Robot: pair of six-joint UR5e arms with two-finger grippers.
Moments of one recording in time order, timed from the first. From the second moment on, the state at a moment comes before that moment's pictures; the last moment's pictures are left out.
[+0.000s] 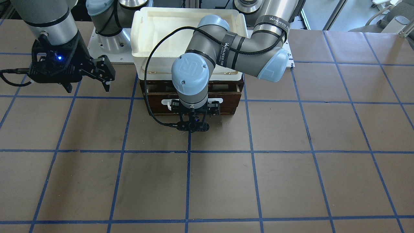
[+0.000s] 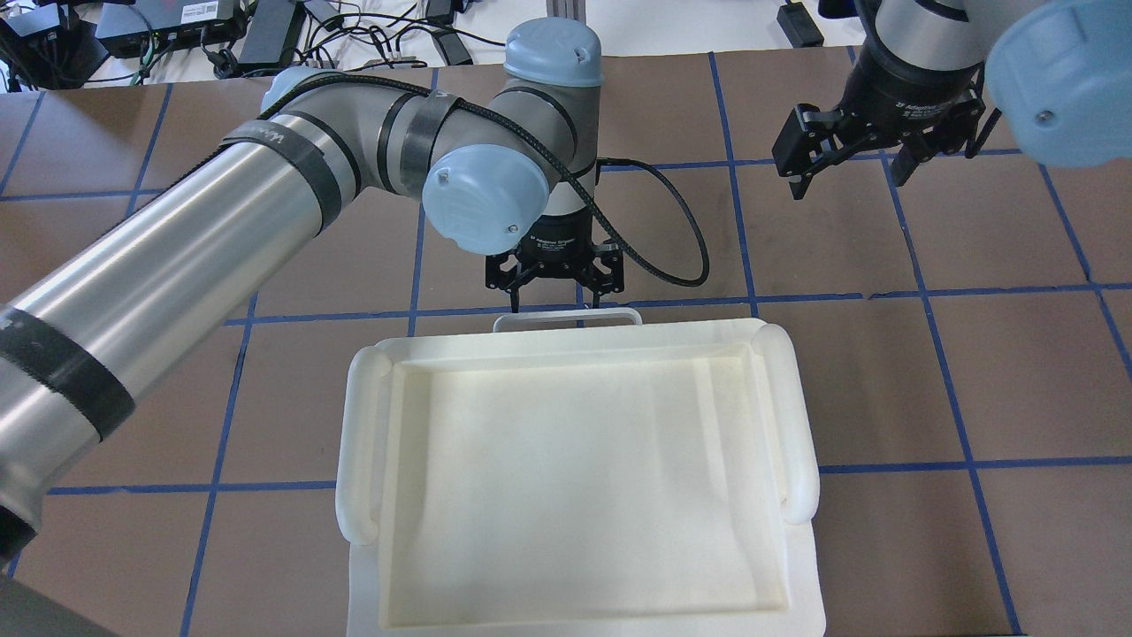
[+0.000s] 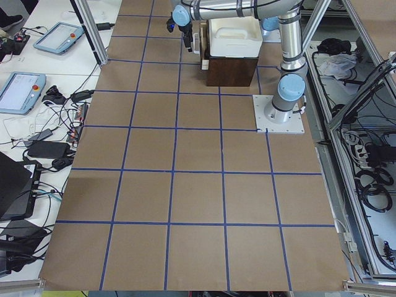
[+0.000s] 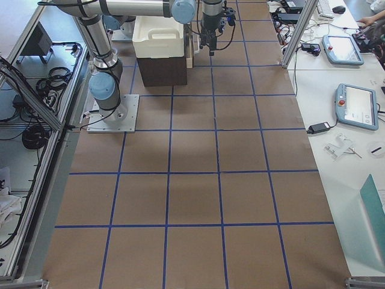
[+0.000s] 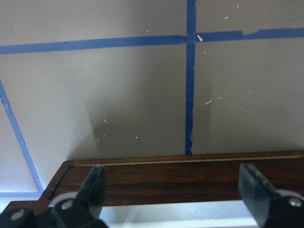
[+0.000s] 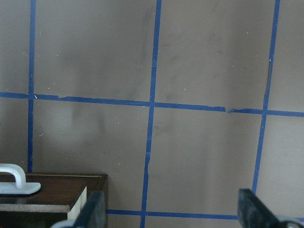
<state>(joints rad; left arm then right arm) -1.97 -1.98 -1.48 -1.49 1.54 -0.34 1.56 -1.56 1.58 -1.63 -1.60 -0.10</state>
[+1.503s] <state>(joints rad) -1.96 -1.94 -1.48 -1.50 1.54 -0.36 1.56 -1.56 1.58 -1.63 -1.60 -0.10</state>
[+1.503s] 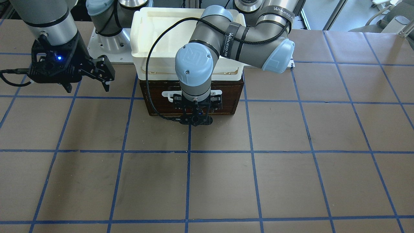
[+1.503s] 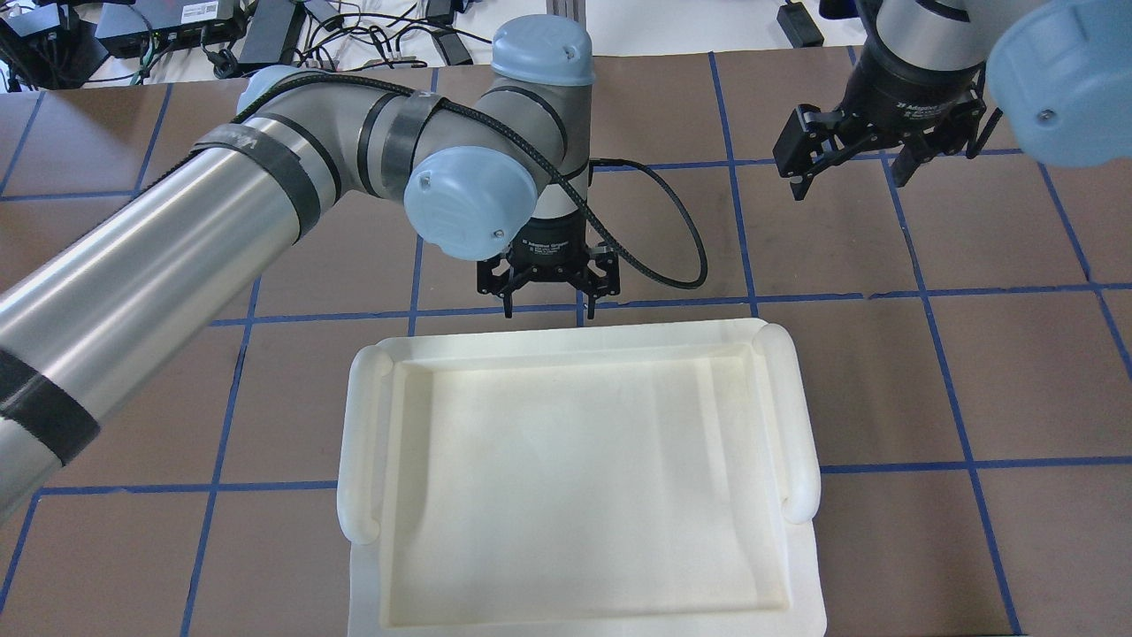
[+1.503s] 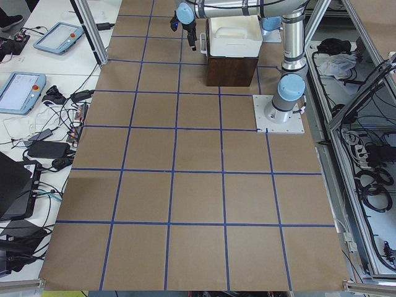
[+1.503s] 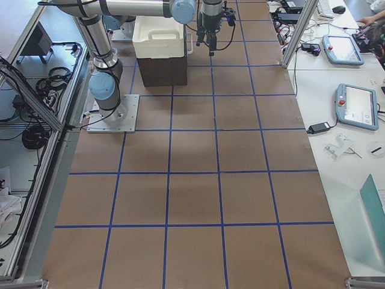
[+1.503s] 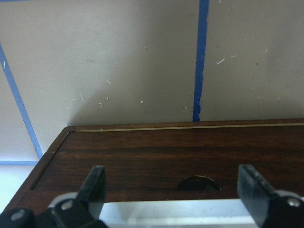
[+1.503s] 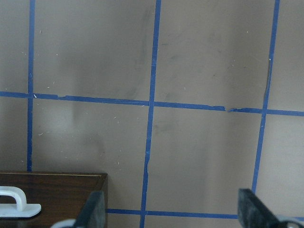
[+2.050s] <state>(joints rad) -1.94 -1.77 -1.40 -1.64 1.58 -0.31 1.56 -1.56 1.58 -1.63 -1.60 -0.10</state>
